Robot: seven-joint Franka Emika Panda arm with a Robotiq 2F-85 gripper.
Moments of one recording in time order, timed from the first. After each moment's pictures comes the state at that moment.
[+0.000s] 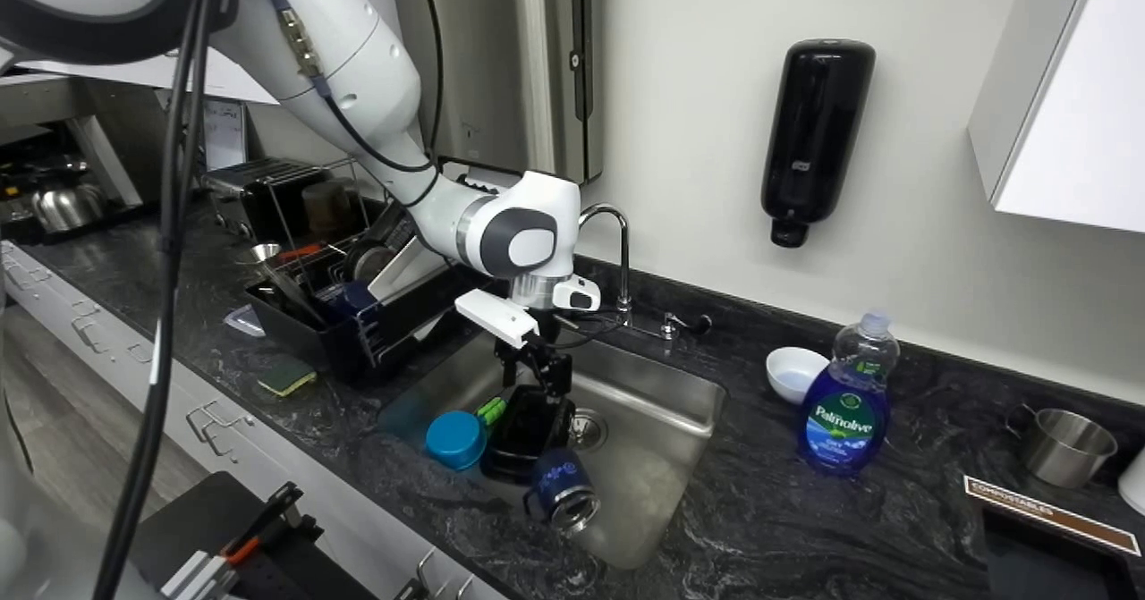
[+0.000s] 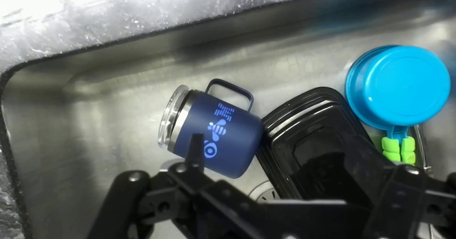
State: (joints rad) arm -0.10 0.38 -0.08 -2.19 -0.01 2.31 0.03
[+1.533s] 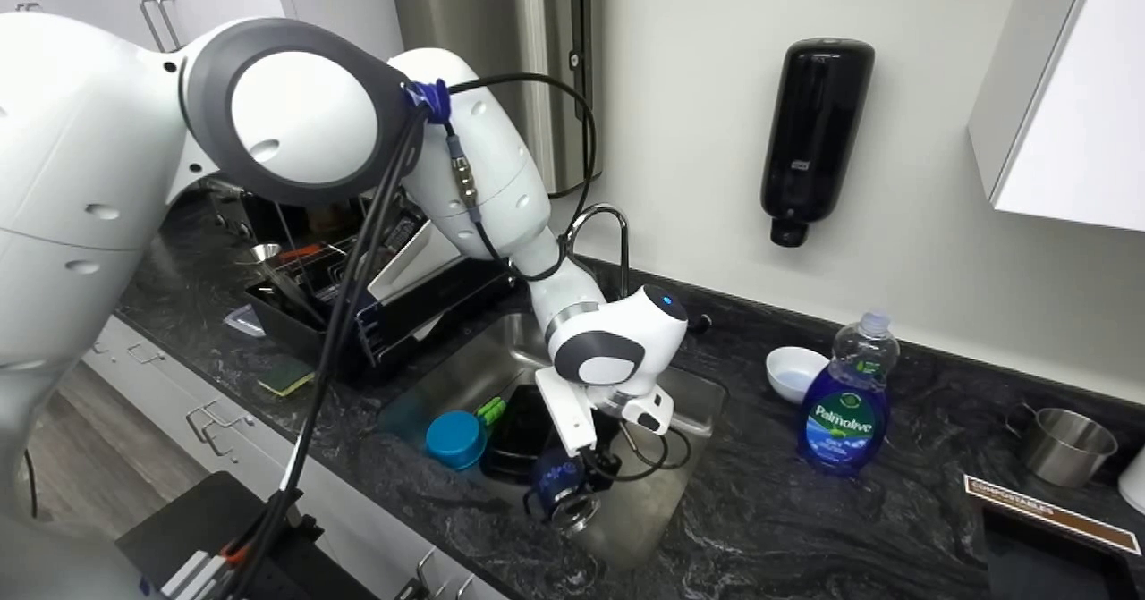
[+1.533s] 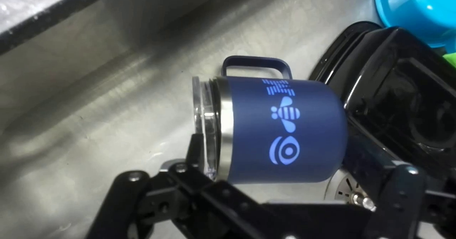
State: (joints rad) arm -0.35 0.75 -0.06 -1.96 0.35 2.34 -0.13
